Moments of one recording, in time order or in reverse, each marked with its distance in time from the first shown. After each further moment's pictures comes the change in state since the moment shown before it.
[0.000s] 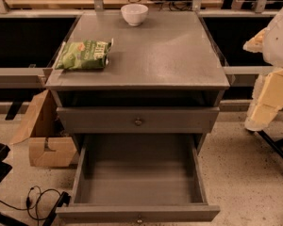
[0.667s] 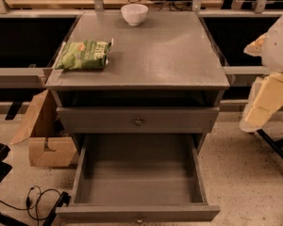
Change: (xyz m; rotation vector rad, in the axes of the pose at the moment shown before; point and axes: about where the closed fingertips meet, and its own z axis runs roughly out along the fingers) arm 0.001 -0.002 0.010 0.012 -0.033 0.046
